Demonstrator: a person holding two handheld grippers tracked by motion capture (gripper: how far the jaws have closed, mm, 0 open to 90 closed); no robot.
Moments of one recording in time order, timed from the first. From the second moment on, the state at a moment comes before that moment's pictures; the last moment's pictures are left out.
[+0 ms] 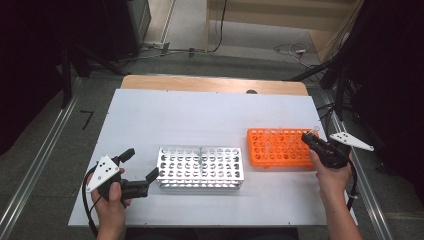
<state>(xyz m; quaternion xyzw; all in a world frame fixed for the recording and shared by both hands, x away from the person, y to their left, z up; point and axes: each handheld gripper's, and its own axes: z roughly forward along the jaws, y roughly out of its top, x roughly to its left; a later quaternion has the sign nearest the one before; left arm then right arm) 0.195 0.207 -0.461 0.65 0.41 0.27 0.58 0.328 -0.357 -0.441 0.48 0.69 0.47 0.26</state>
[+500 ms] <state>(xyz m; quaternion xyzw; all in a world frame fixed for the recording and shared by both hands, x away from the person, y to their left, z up) 0.196 0.169 -0.433 0.69 0.37 0.24 0.58 0.297 -0.329 -0.404 0.42 0.72 0.50 0.24</state>
